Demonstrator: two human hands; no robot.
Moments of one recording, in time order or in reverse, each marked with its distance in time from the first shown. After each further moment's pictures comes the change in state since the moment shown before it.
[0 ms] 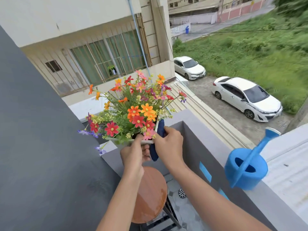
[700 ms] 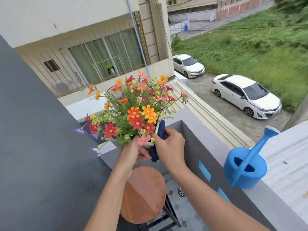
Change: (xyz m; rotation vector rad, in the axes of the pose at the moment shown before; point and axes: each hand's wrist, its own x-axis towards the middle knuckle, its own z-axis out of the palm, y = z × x) left_hand 0.015 0.008 -0.012 0.473 -0.297 0.088; right_hand -0.001 0.004 -0.007 0.047 0.012 -0.002
